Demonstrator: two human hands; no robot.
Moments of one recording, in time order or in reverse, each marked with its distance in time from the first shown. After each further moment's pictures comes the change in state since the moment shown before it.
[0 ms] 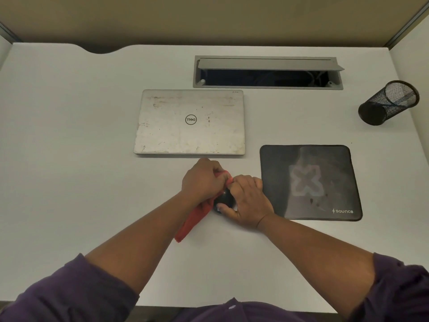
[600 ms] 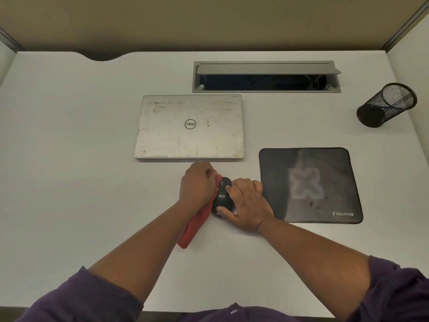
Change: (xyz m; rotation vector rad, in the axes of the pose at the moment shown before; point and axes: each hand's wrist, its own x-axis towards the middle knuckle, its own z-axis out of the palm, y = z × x) left_hand -0.004 -0.010 0.007 -0.087 0.204 -0.028; right_hand -0.001 0.003 0.006 -0.034 0.025 -0.010
